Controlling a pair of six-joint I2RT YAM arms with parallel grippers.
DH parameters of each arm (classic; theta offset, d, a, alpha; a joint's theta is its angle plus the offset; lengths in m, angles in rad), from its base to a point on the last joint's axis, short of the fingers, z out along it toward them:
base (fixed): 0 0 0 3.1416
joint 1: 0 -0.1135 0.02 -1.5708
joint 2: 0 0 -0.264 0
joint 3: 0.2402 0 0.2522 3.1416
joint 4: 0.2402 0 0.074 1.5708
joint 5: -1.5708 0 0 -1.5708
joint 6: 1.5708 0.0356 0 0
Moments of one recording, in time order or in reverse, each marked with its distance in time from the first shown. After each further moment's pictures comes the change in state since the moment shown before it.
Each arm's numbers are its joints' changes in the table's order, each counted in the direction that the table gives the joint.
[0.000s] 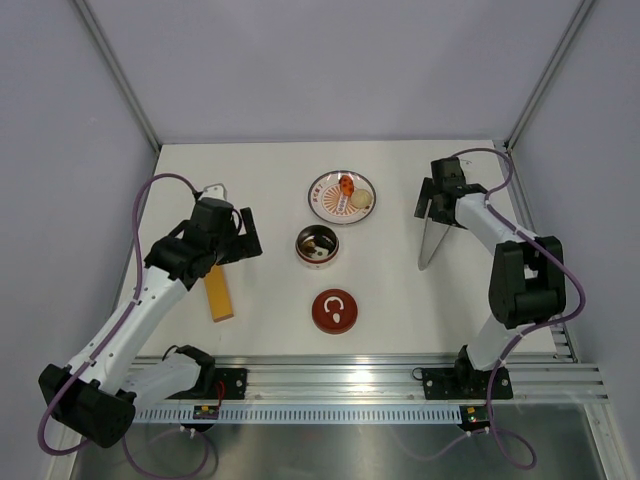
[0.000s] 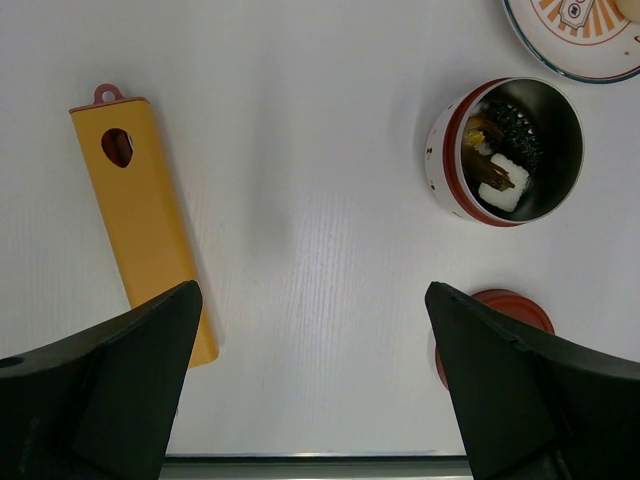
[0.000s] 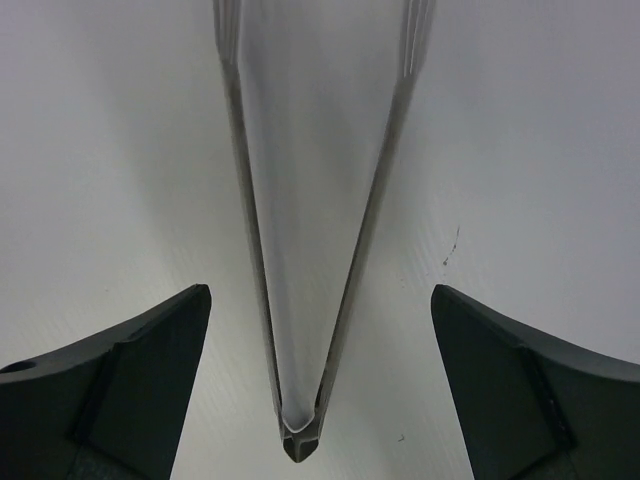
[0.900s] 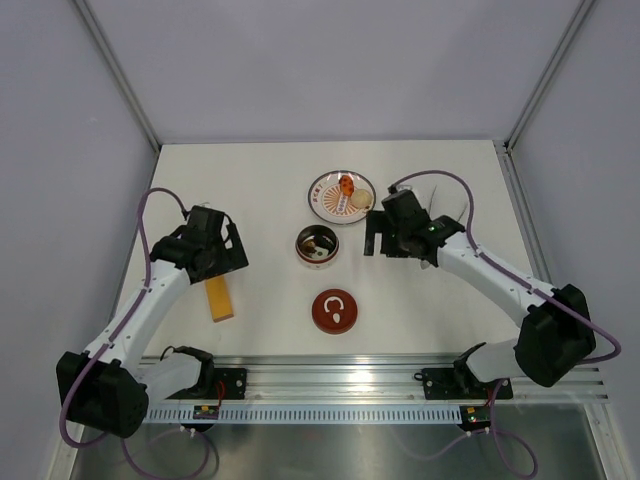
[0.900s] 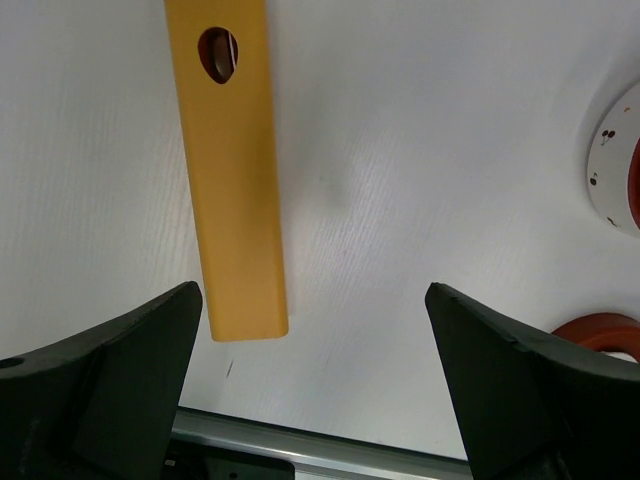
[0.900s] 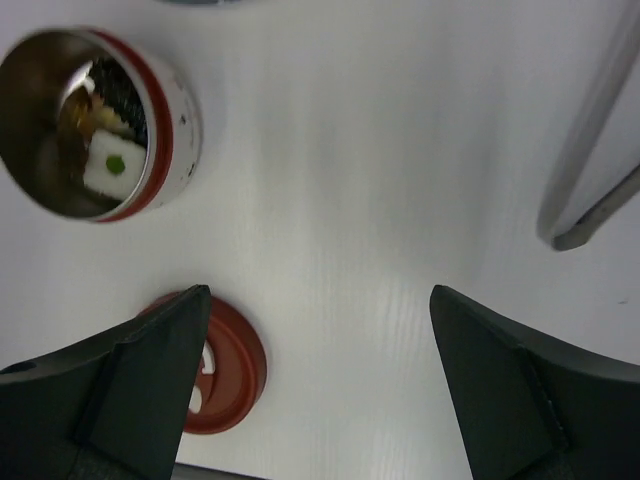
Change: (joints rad) left arm -0.169 -0.058 -0.115 0.059 -0.005 -0.005; right arm -0.372 0.324 -0.128 0.100 0.166 0.134
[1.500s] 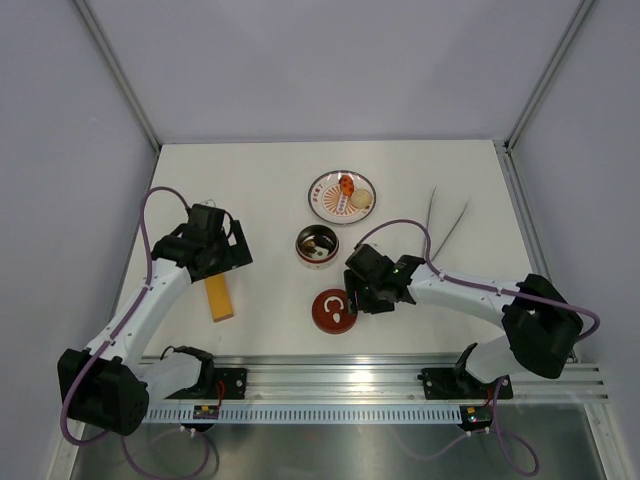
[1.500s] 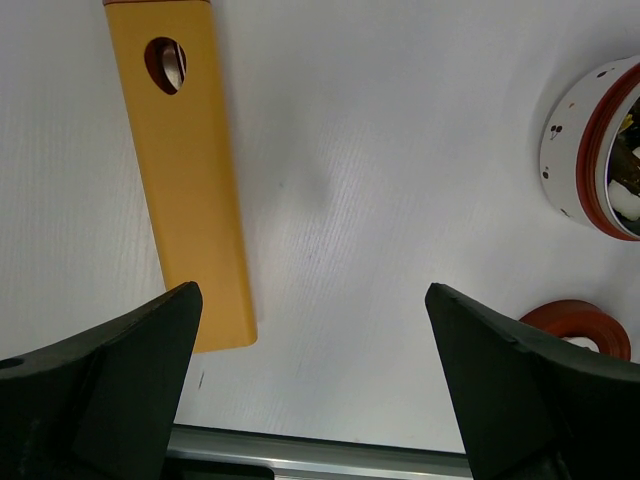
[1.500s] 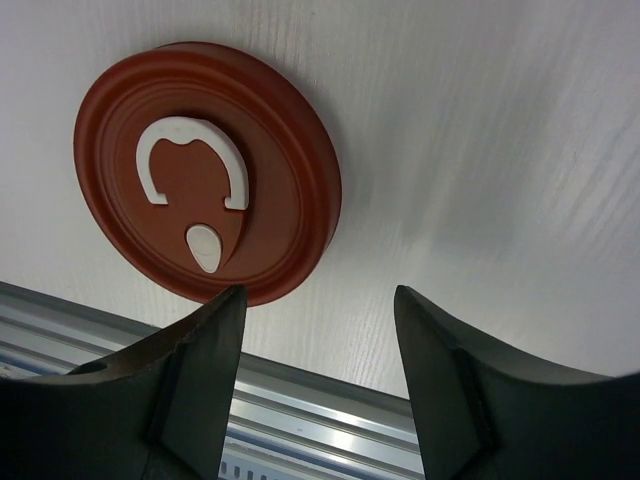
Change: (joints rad) left arm 0.000 -0.013 -0.003 -0.048 -0.076 0.001; right arm -0.375 -0.047 -0.248 -0.025 0.125 0.255
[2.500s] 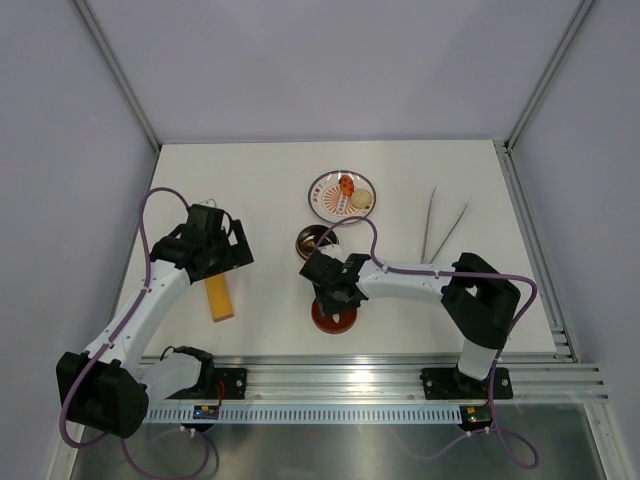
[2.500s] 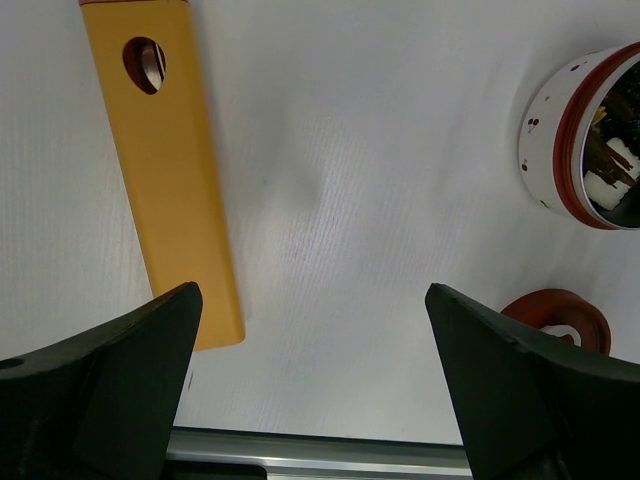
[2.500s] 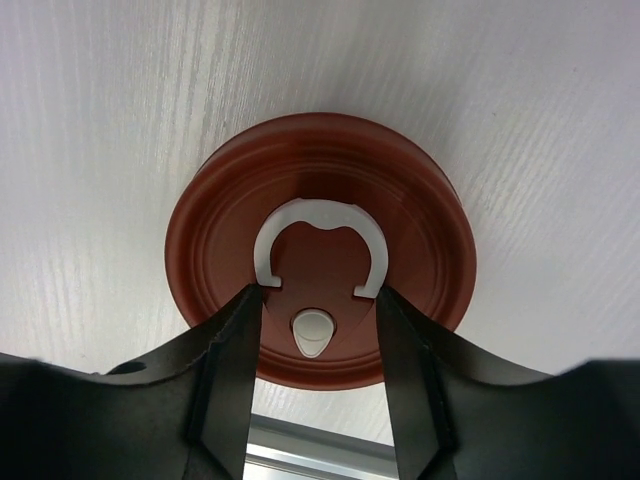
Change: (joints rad) left arm 0.000 0.013 0.000 -0.008 -0.033 0.000; right arm -0.161 -0.337 0.287 0.048 -0.140 -0.039
